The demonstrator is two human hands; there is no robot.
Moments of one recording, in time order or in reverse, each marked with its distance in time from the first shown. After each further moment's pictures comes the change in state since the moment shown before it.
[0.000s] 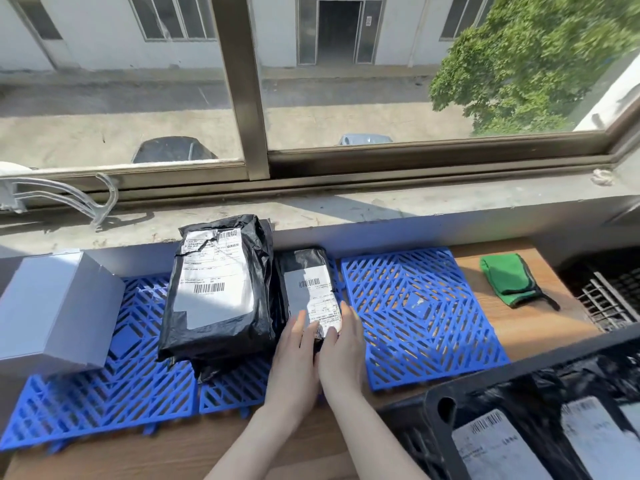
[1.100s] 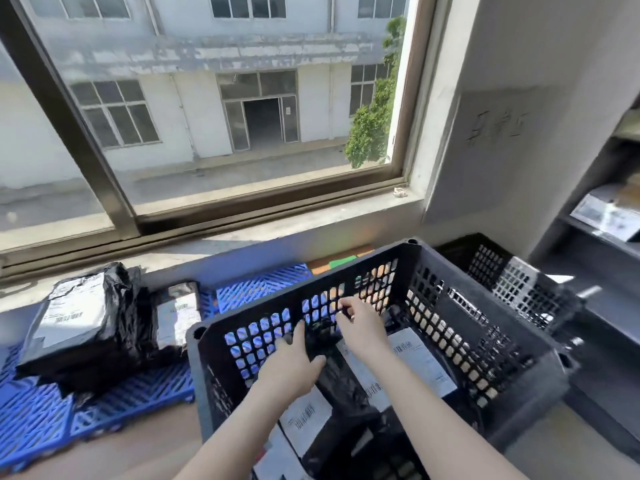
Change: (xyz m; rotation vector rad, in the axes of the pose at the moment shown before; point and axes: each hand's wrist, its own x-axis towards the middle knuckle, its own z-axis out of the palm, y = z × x) left_hand -0.088 0.345 0.045 0.232 -0.481 -0.148; right_hand -0.036 0.154 -0.365 -0.098 -0.004 -0.077
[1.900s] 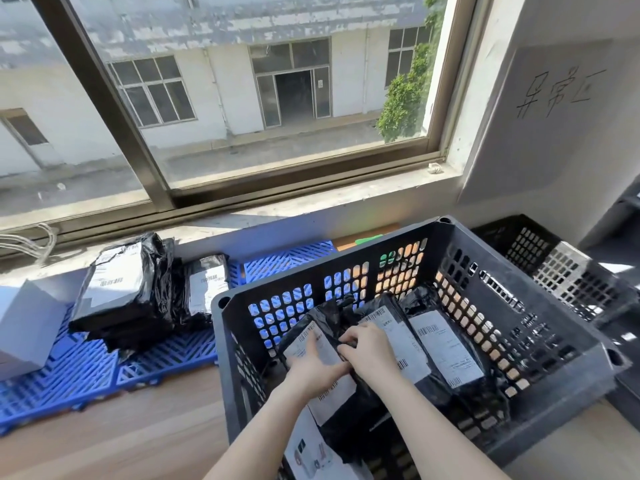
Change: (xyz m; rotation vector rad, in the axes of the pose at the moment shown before) left_hand 0.000 -0.037 0.033 -0.472 -0.173 -0.219; right_hand -0.024 0.019 0.061 -0.111 -0.155 -0.030
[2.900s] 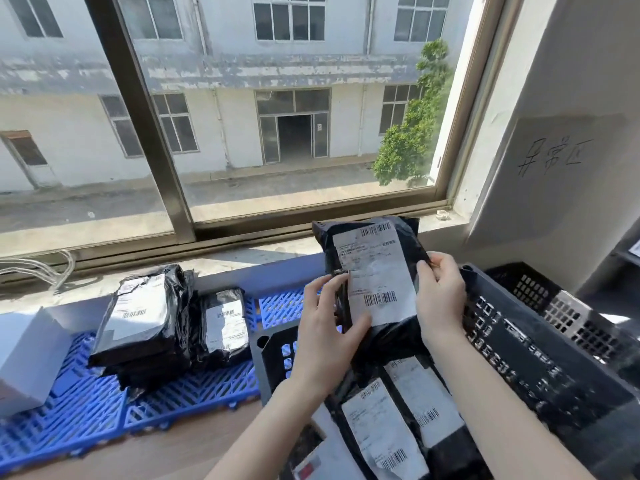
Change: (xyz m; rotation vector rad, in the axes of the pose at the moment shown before) left_hand -0.054 0.046 -0.102 -0.253 0.644 0.919; right_hand 0.001 -0.130 -0.118 0.684 0.721 -0.160
